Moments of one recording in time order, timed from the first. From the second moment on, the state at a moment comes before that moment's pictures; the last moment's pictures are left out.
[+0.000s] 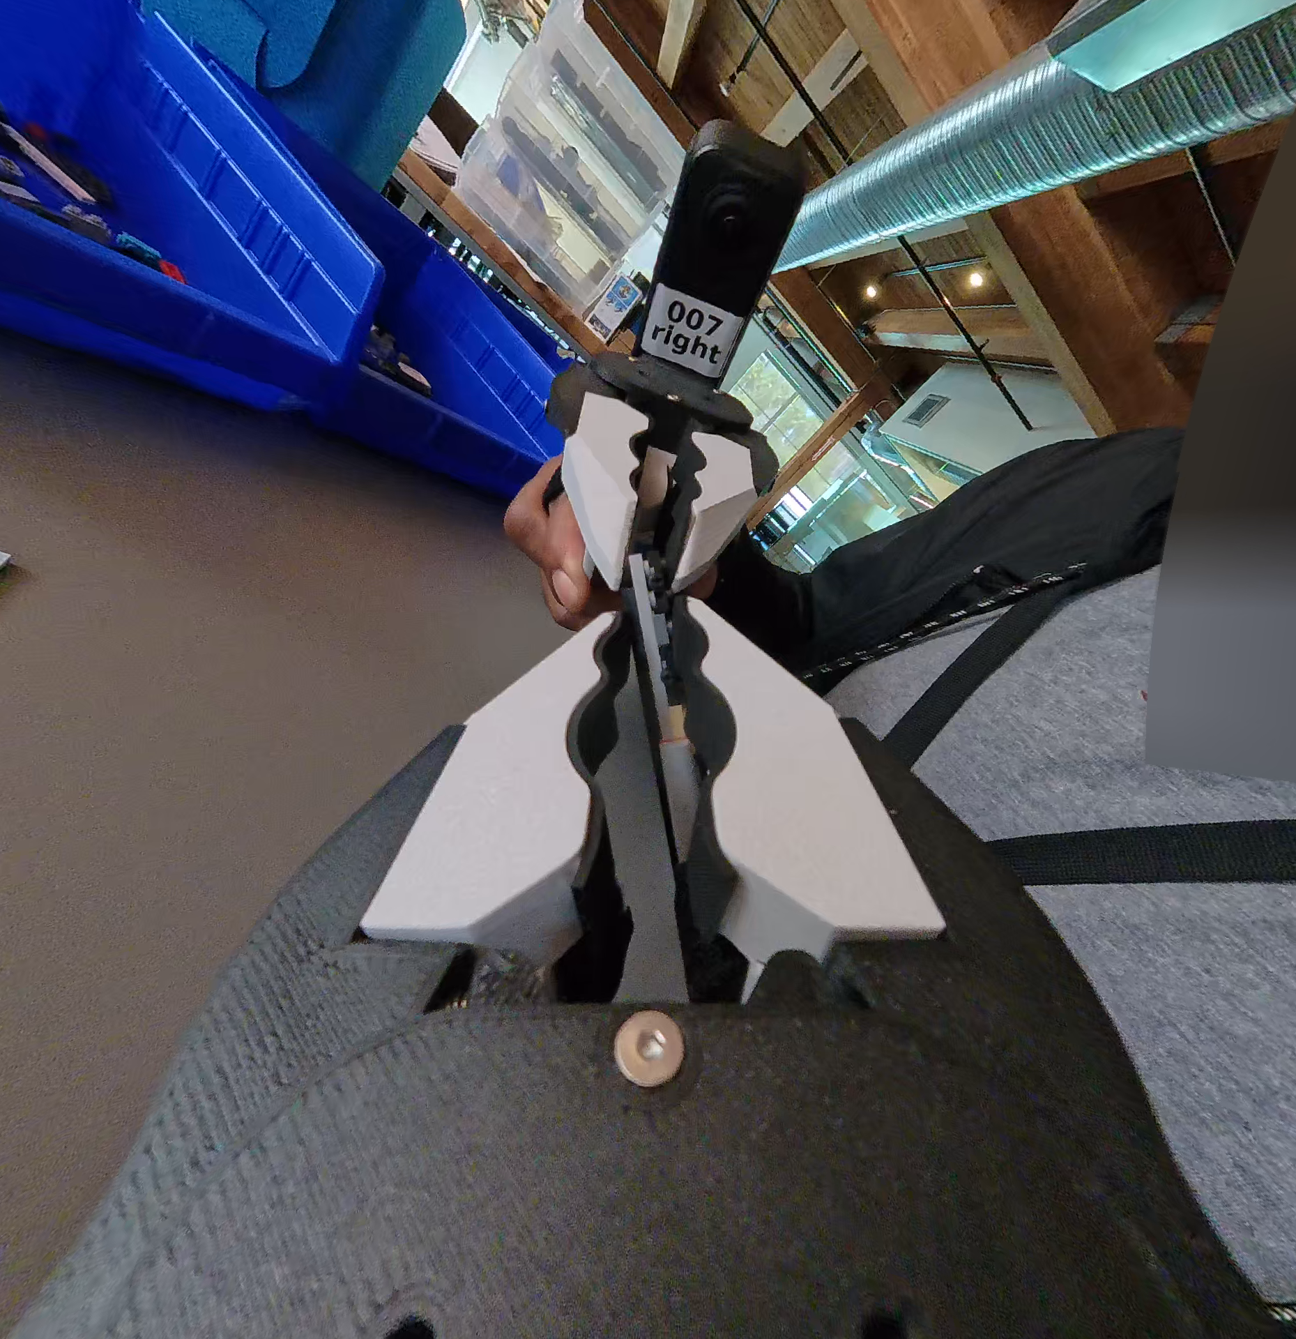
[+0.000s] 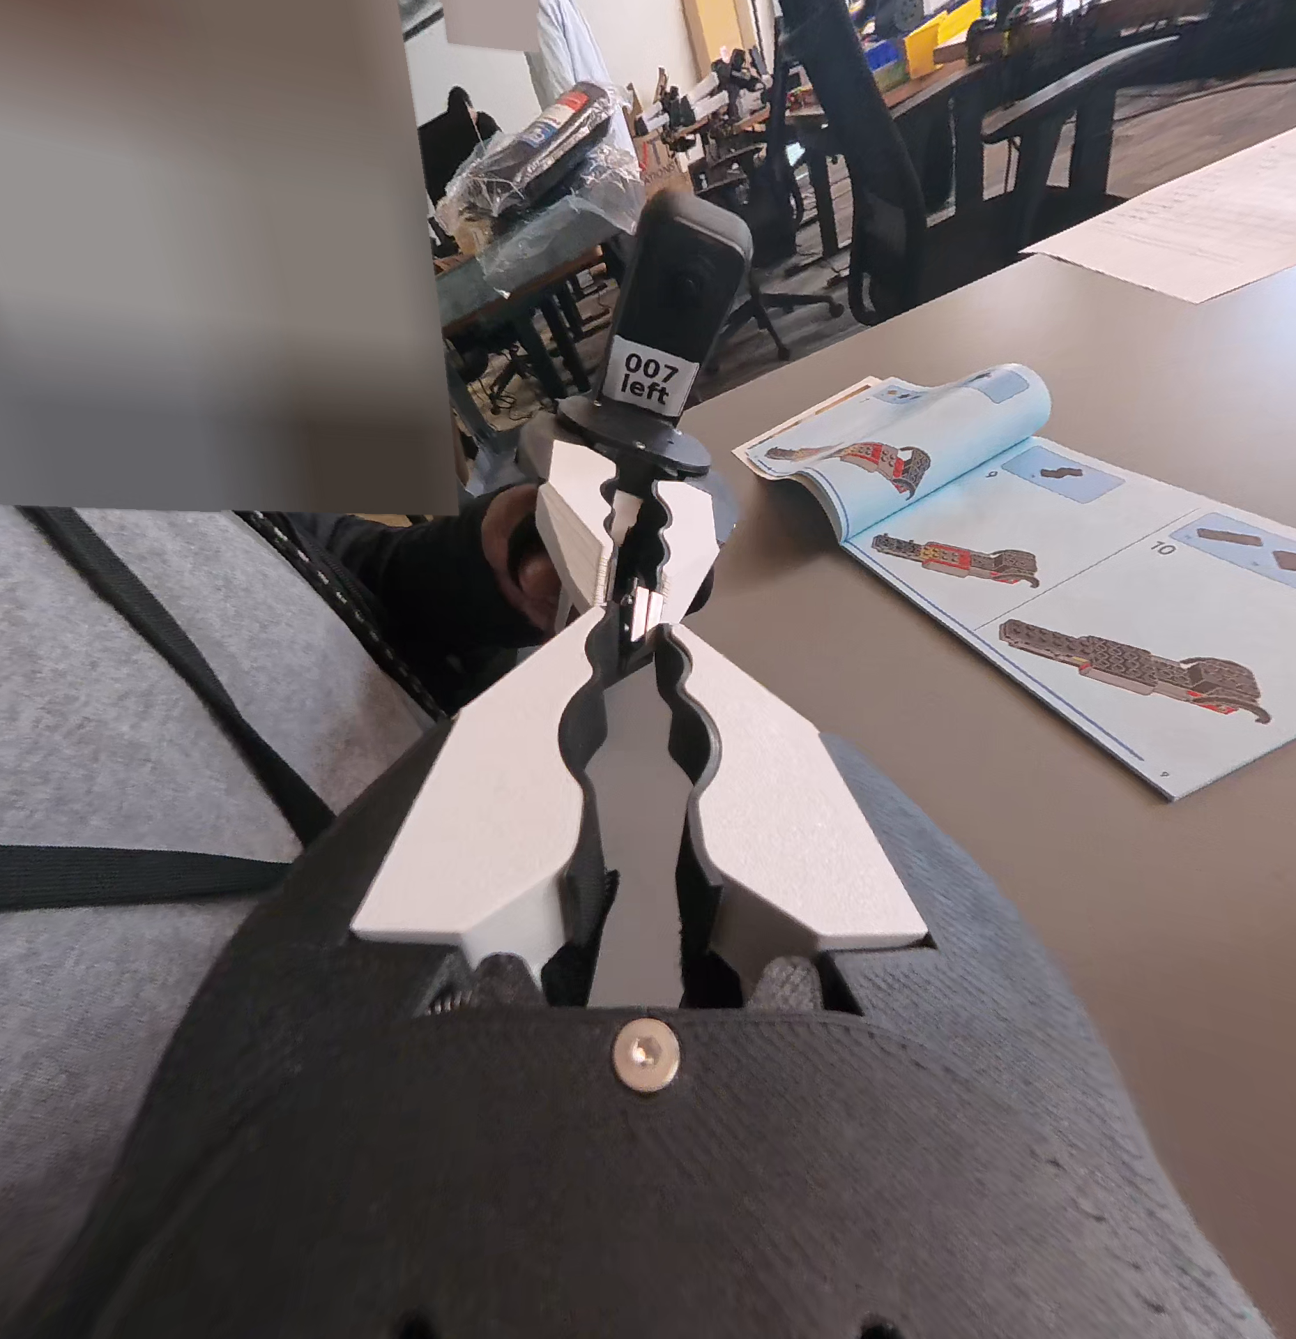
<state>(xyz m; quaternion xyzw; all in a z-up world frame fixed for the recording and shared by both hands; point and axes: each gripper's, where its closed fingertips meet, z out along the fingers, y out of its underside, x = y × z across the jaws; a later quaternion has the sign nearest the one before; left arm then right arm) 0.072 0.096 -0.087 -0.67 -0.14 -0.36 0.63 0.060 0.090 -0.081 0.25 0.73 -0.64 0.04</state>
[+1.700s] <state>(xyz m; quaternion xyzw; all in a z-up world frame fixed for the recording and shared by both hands) 0.071 0.103 -0.059 -0.66 -0.02 -0.18 0.73 0.059 0.101 -0.043 0.26 0.61 -0.74 0.02</state>
